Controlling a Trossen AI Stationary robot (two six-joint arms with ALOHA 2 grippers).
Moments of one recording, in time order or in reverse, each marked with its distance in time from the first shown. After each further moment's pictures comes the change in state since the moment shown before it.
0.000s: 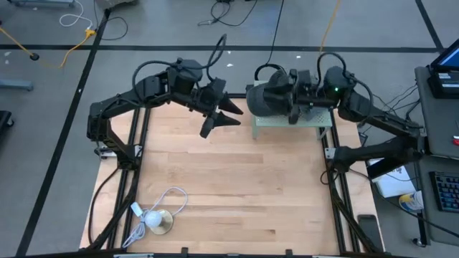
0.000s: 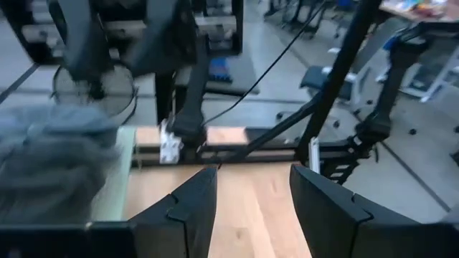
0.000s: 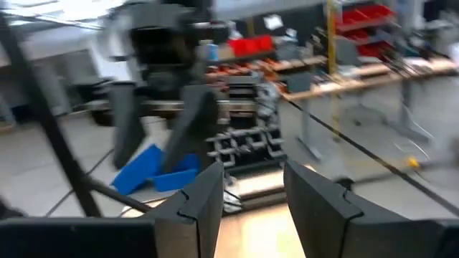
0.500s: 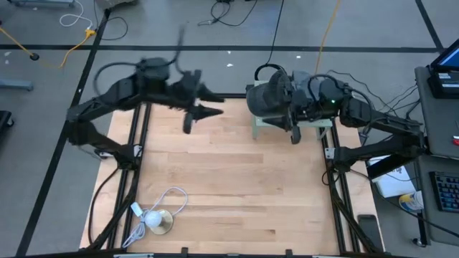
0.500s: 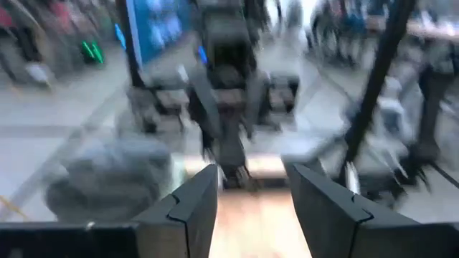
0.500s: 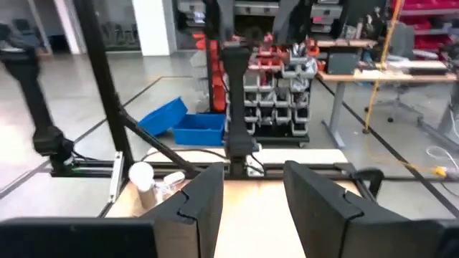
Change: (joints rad) left arm 0.018 -0.222 -0.189 0.115 -0.145 0.028; right arm 0.161 -0.011 -0.001 -0.135 0.004 -0.190
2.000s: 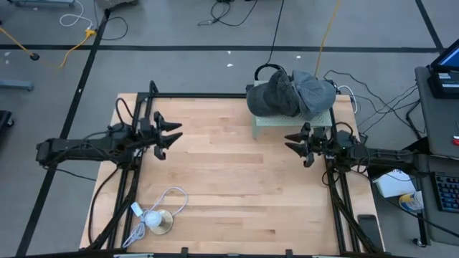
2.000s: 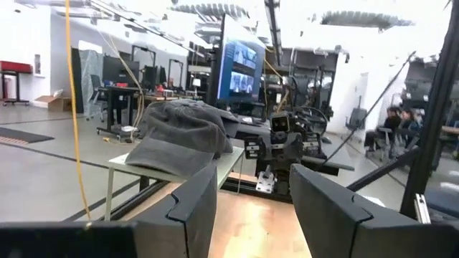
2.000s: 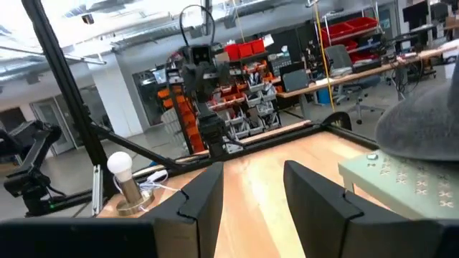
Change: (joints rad) left arm -0.084 -0.967 -1.564 0.977 -0.363 -0.124; right arm 0.020 -0.799 -1.242 0.656 0.213 0.281
